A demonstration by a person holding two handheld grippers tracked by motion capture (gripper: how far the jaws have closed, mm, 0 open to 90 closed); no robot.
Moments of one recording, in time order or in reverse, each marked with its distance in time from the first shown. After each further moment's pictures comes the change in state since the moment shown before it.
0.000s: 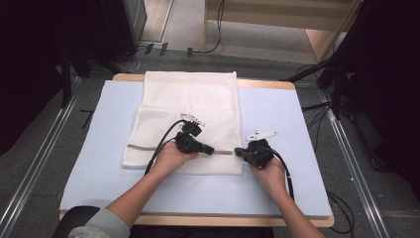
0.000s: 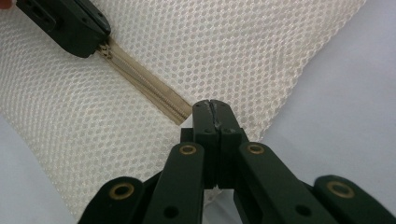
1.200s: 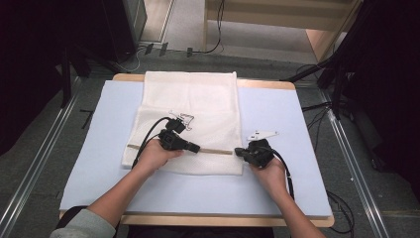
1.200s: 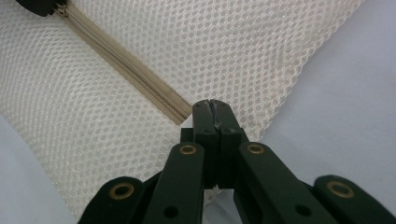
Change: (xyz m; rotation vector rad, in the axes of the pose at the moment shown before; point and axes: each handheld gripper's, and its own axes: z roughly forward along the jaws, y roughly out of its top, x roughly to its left) left arm 0.023 -0.016 -0.040 0.006 -0.008 -0.055; right arm -0.002 -0.001 0.000 -0.005 0.008 0.011
